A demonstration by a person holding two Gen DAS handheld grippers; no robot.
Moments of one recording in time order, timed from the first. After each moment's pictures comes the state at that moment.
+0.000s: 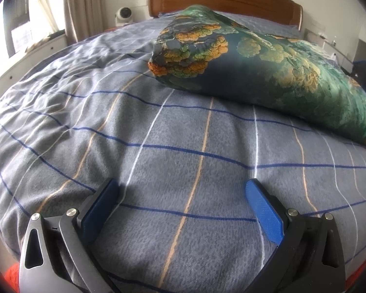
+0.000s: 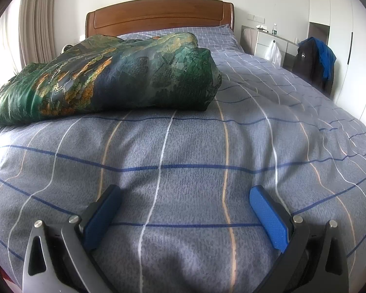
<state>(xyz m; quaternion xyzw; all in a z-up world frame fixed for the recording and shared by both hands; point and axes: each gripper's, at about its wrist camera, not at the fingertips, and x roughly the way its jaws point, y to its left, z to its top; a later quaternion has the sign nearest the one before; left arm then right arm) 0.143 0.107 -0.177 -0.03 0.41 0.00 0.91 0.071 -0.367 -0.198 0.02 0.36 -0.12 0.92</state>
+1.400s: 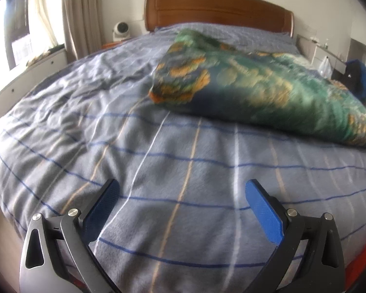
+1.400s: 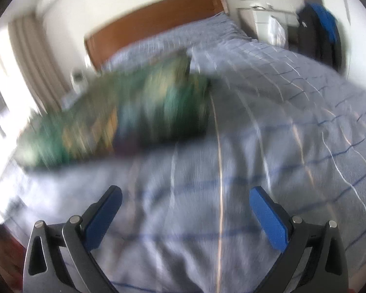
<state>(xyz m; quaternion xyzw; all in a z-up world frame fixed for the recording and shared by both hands) 0.116 0.101 -0.140 -0.01 0.37 -0.01 0.93 0.052 -0.418 -0.137 0.19 0.34 -0.05 0.92</state>
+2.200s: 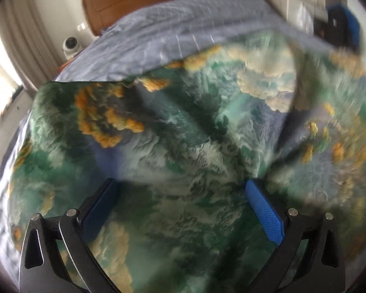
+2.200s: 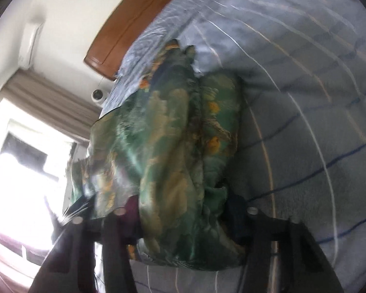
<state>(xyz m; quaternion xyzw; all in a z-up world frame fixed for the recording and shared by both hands) 0.312 -0.112 -0.132 0.14 0.44 -0.06 0.88 0.162 -0.465 -0.143 0.36 0.40 0.06 0.84</state>
